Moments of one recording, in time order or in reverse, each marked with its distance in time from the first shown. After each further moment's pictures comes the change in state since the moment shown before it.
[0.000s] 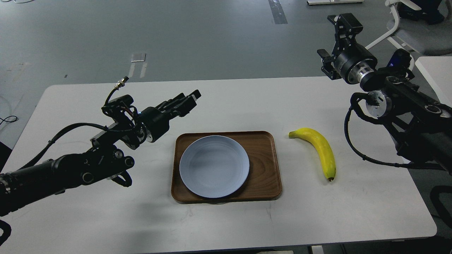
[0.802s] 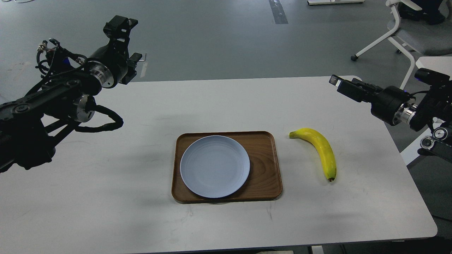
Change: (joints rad) left arm -0.043 0.133 -0.334 0.002 -0.817 -0.243 0.263; right arm -0.015 -0.437 -0.446 0.274 -0.671 -0.149 0.251
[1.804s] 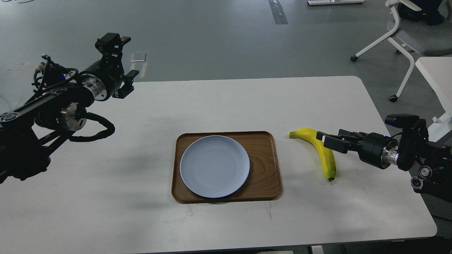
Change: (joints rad) left arm 0.056 0.010 -0.019 -0.001 0.015 -0.024 -0.007; right arm -0.041 0.065 -0.221 0.015 -0.110 0.003 -0.060
